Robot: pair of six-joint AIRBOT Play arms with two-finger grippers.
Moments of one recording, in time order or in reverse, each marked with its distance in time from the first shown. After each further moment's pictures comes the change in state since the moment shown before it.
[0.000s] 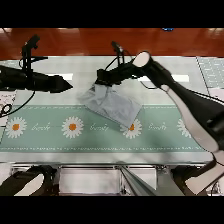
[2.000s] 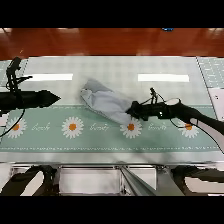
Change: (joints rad) left arm 0.172 0.187 -0.269 -0.013 0.076 0.052; right arm -0.237 0.335 -0.941 0.383 -0.179 -0.253
